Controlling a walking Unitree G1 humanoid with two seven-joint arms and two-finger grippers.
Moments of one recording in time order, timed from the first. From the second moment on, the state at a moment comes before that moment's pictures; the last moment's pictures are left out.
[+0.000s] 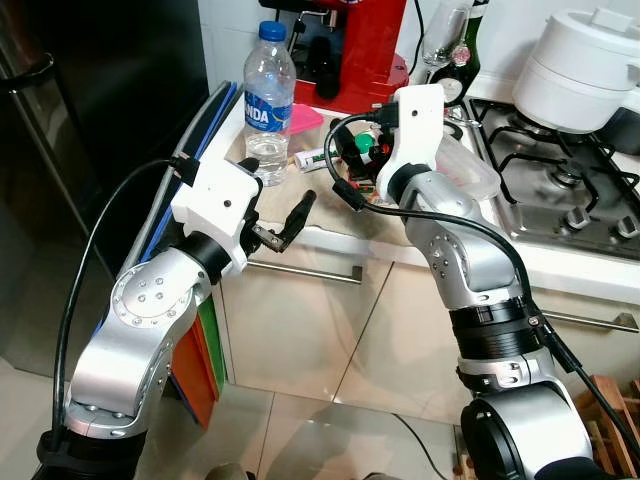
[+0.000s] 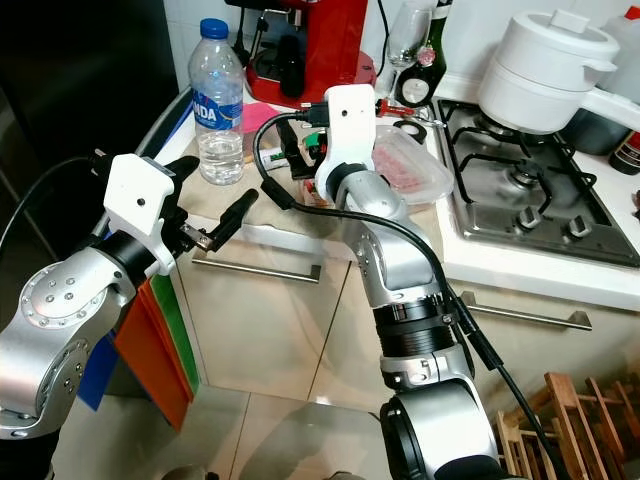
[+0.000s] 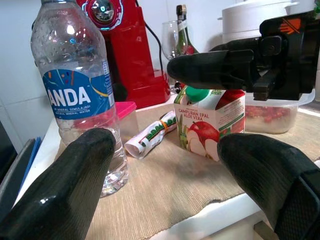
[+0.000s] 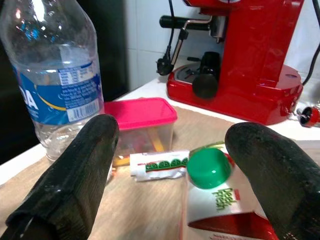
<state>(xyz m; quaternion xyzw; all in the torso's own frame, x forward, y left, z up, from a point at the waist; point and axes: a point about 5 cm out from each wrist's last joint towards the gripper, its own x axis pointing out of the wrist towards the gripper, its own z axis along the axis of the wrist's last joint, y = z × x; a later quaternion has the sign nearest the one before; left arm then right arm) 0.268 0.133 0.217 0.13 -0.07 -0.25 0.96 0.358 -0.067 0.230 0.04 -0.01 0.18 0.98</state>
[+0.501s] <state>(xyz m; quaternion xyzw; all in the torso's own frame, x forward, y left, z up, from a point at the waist) 0.259 0.120 0.224 0.06 -0.09 -0.34 0.93 0.374 -0.083 0.228 0.03 0.00 0.11 0.99</state>
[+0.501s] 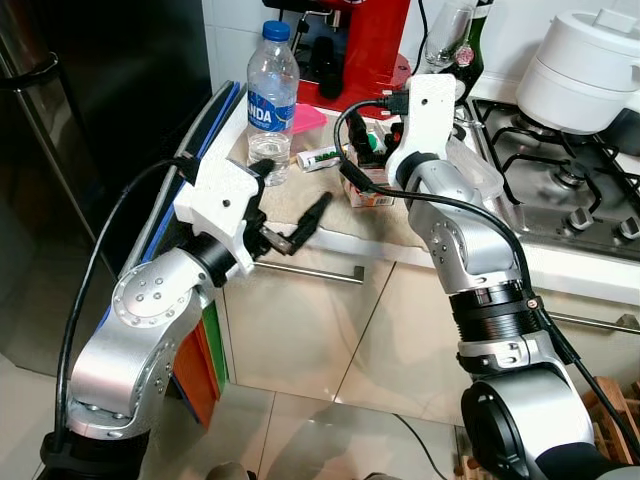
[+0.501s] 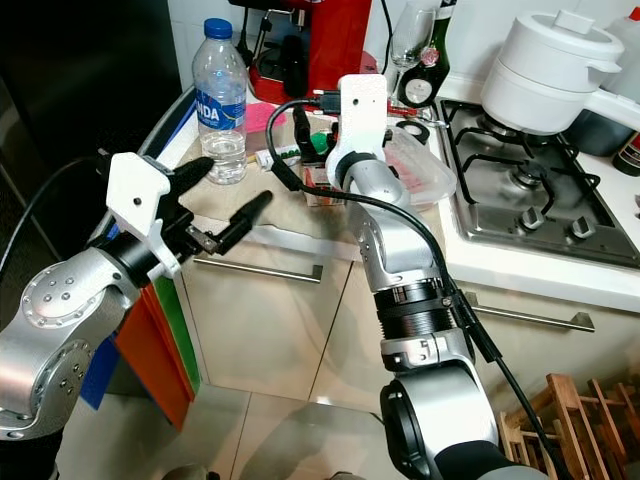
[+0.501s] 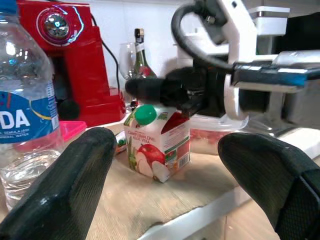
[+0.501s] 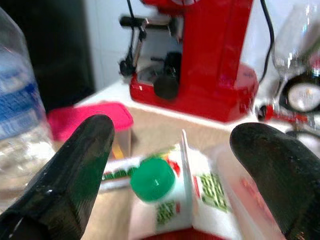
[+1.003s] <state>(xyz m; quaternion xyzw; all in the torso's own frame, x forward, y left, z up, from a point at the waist) 0.262 0.134 0.224 0.09 -0.08 -0.31 0.94 0.380 -0.085 0.218 0.08 0.04 0.11 0.99</state>
